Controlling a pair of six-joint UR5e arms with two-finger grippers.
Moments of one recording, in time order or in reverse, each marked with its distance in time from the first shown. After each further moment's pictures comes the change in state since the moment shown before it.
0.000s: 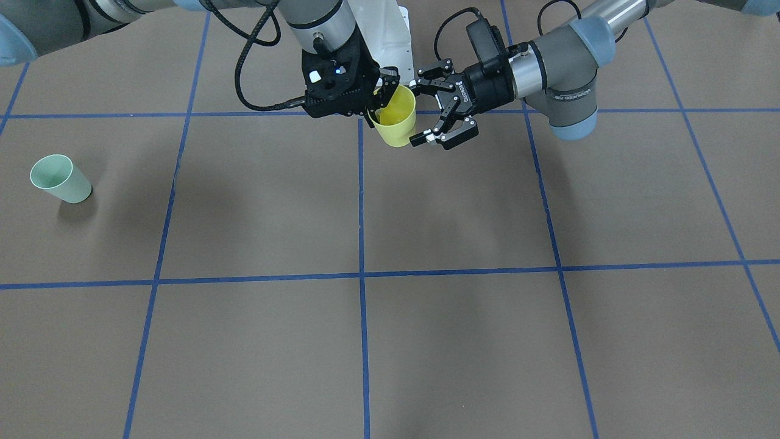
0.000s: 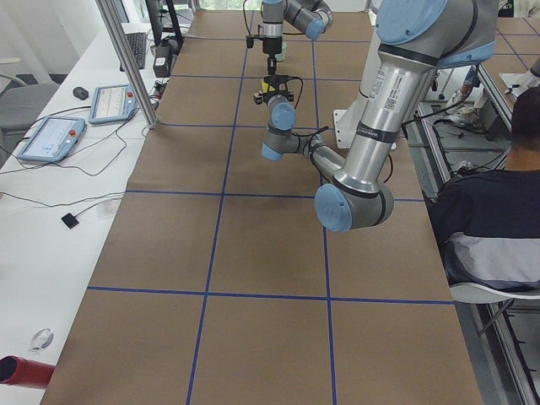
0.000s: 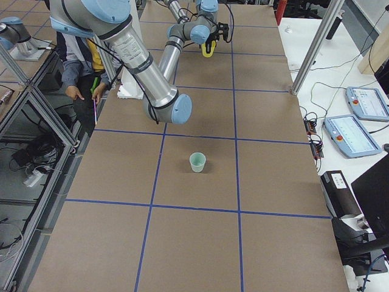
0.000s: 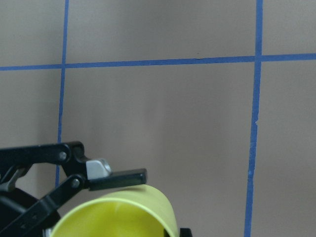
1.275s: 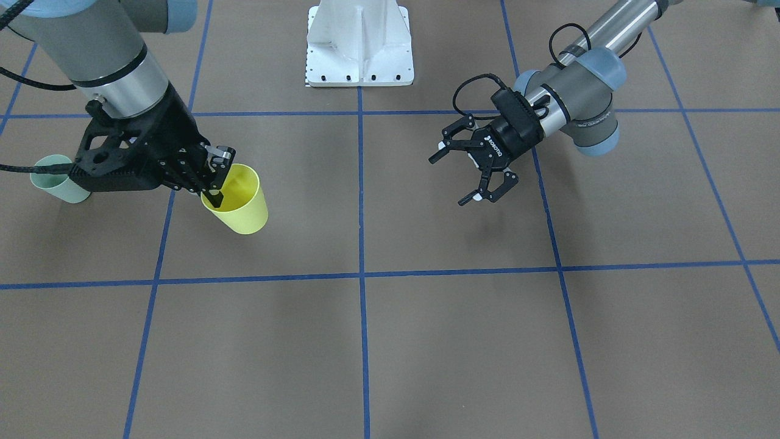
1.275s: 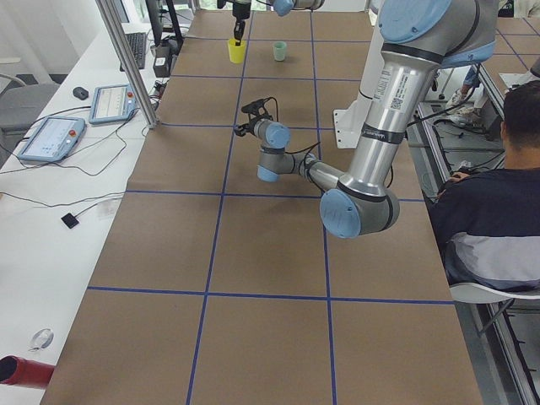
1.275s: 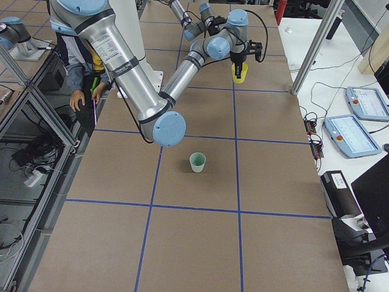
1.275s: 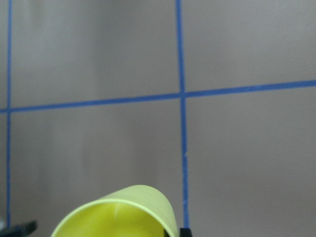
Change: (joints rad) left arm -0.071 0.064 0.112 0.095 0.200 -0.272; right arm 0.365 -0.206 0.024 -0.064 0.063 -0.229
